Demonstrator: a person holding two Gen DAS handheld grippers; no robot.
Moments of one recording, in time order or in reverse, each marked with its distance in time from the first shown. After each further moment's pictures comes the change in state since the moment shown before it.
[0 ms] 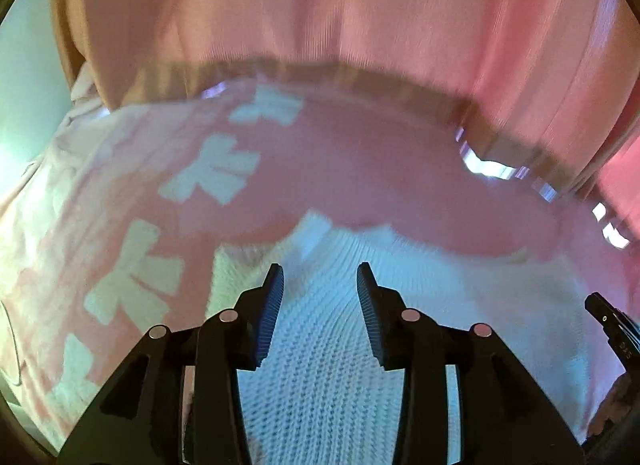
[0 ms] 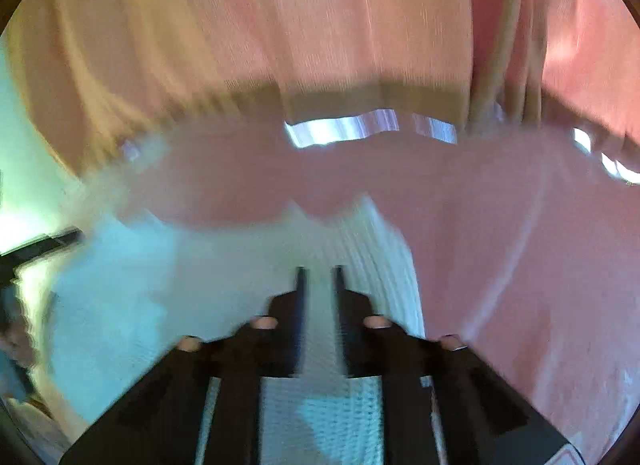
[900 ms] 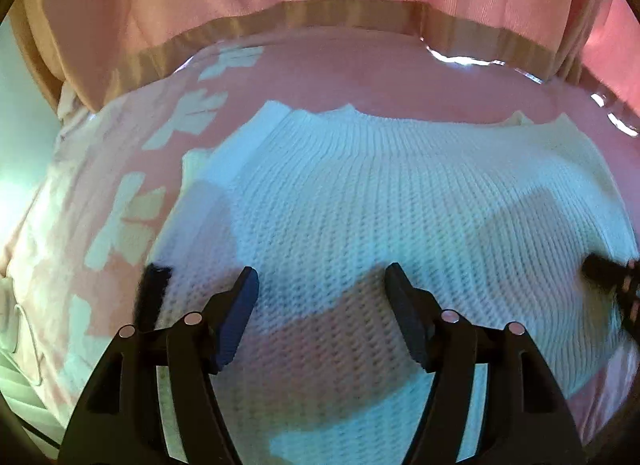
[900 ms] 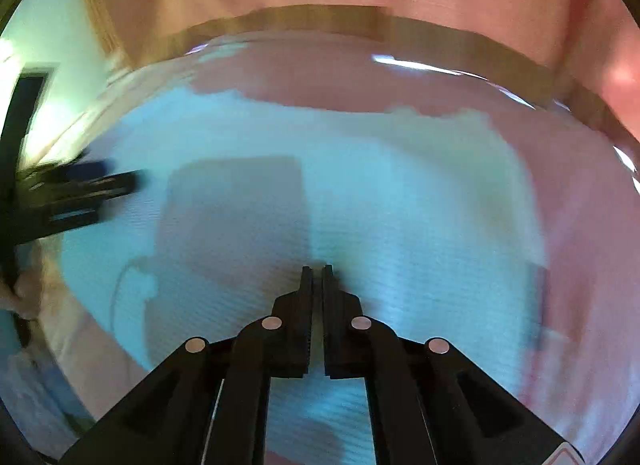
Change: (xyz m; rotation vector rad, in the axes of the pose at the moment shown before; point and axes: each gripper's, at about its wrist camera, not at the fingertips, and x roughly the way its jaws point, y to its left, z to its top) left arm -0.015 -0.012 -0.083 0.236 0.028 0.032; right arm -0.049 0.057 -0.064 -0.205 0.092 0.065
